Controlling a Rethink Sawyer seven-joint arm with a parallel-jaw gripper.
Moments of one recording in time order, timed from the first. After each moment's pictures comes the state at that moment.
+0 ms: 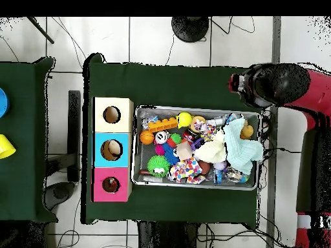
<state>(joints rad) -0.75 -0.51 0.55 1.03 -0.46 1.03 1.53</state>
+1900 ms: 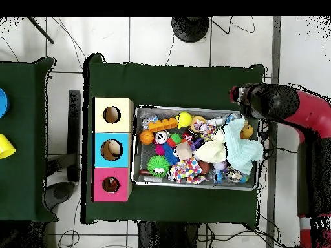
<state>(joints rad) -0.82 -0.46 0.54 1.13 -0.48 0.84 1.53</state>
